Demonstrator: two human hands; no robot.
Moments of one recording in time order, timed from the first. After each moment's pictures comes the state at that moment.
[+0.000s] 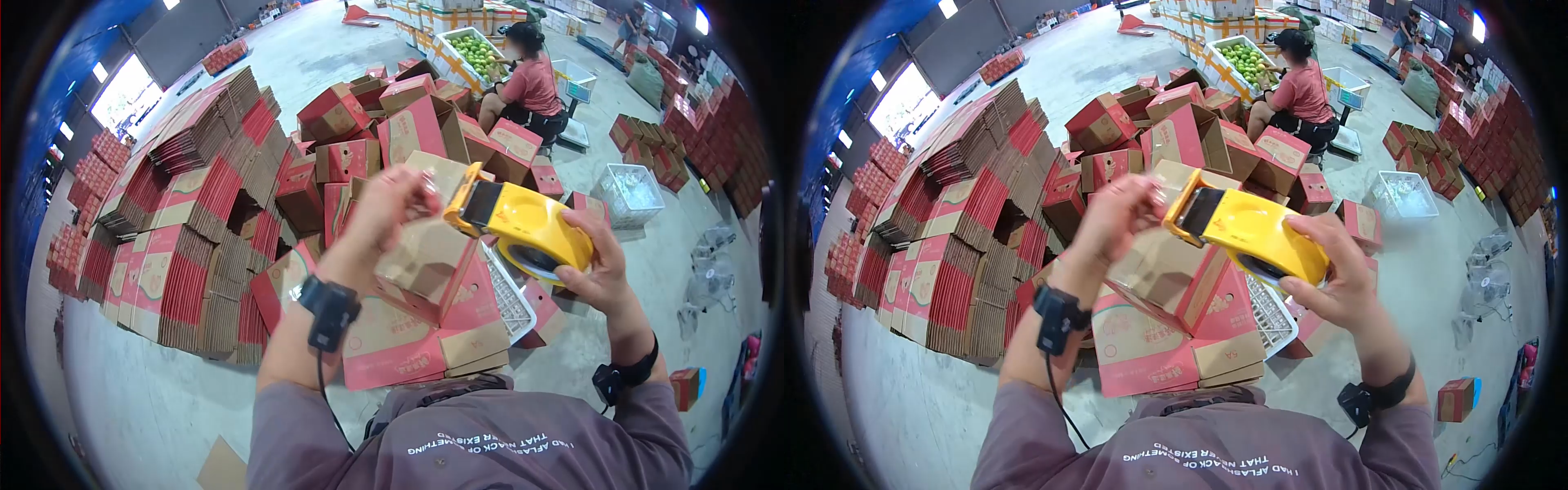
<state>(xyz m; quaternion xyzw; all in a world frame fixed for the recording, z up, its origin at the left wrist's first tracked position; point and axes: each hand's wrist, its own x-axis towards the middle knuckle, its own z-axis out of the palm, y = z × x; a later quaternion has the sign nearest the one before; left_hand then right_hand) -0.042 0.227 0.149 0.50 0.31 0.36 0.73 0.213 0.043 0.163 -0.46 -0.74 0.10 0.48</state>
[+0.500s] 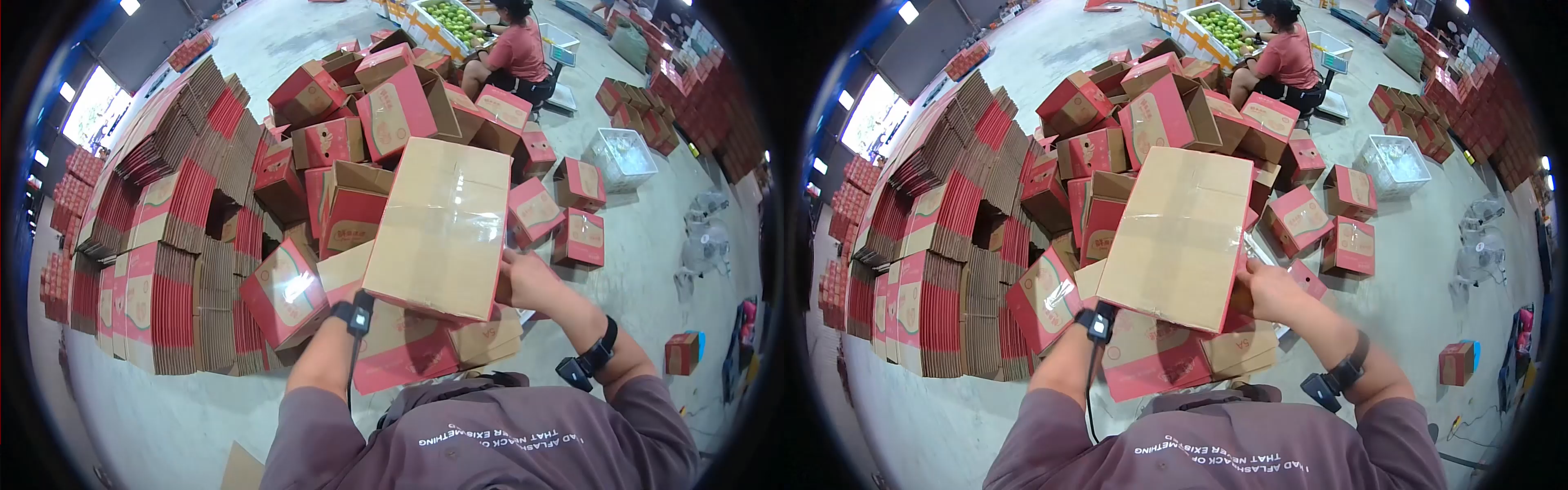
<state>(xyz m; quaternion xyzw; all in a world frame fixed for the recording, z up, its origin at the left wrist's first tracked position) -0.154 0.239 -0.110 0.56 0.39 0.07 0.73 0.169 0.094 0.016 -0.64 -0.75 0.17 0.05</state>
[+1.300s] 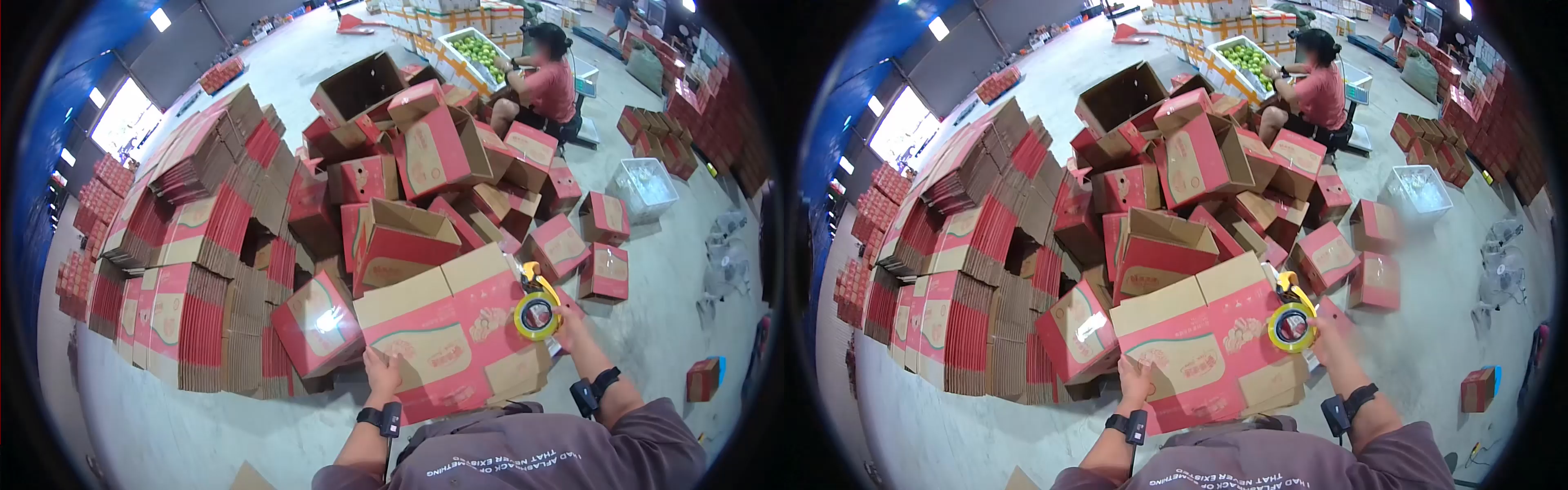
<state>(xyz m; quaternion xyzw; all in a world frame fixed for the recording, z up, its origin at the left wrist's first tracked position) -0.223 0.135 -0.189 0.61 0.71 0.23 0.26 0.219 0.058 -0.125 -0.50 -0.01 0.62 0.60</state>
